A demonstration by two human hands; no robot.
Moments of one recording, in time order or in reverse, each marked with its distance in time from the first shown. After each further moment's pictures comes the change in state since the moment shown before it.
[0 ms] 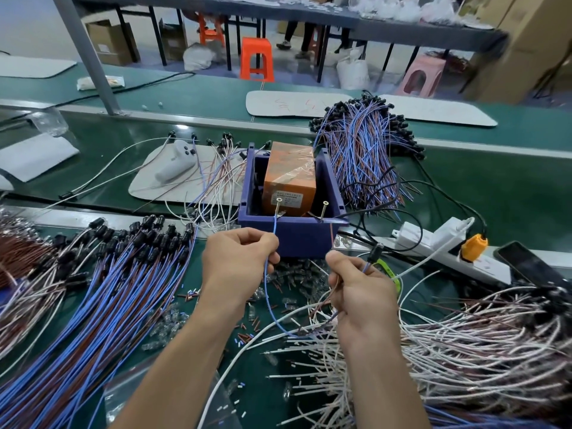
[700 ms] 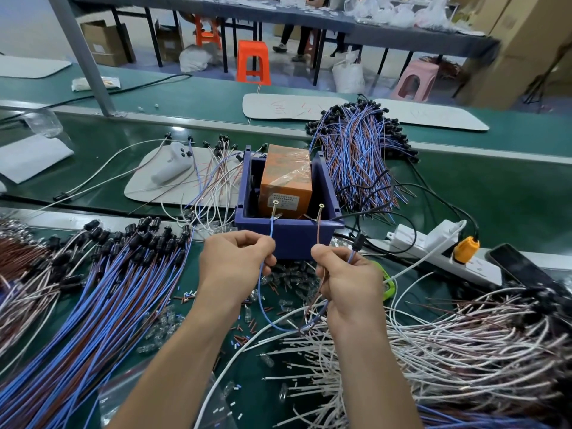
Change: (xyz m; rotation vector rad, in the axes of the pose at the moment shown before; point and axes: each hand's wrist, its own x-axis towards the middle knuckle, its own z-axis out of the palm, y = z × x) left_hand 0.000 0.000 -0.001 0.011 -0.024 0.005; right_hand 0.010 -0.001 0.014 -0.054 -0.047 -0.089
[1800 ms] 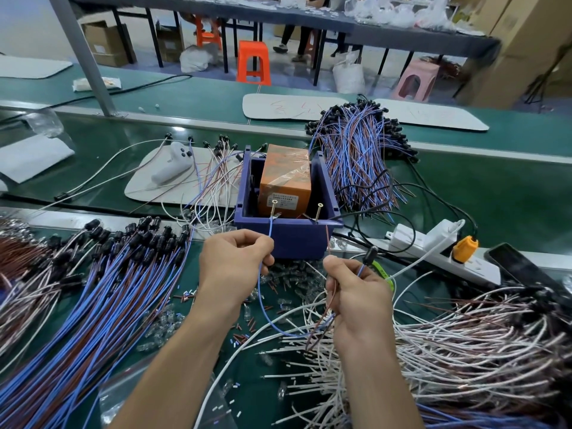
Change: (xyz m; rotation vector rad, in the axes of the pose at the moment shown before) left_hand -0.002 -0.001 0.001 -0.013 0.005 0.014; right_hand -0.009 0.006 -0.020 0.066 0.047 0.057
